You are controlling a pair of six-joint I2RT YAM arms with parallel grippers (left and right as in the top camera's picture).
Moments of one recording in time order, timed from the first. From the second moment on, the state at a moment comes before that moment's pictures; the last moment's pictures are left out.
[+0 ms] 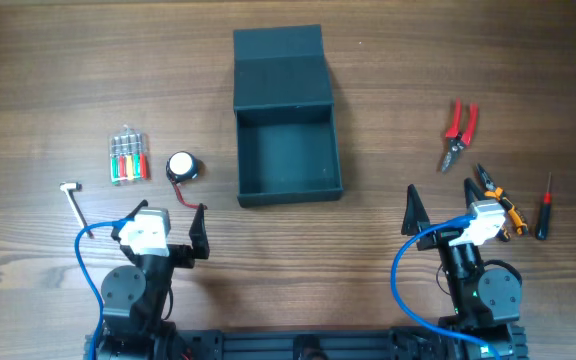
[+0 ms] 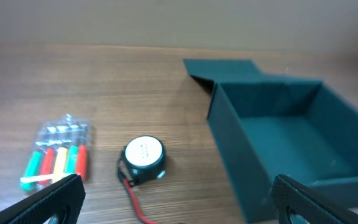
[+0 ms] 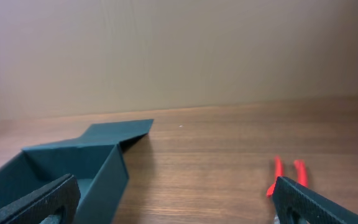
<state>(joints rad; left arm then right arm) -0.11 0.01 0.12 -0.37 0.01 -0.11 0.11 0.01 0.01 0.01 -0.04 0.17</state>
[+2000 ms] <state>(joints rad) -0.11 1.08 0.87 -0.70 0.08 -0.30 -0.13 1.97 1.74 -1.16 -0.07 0.07</state>
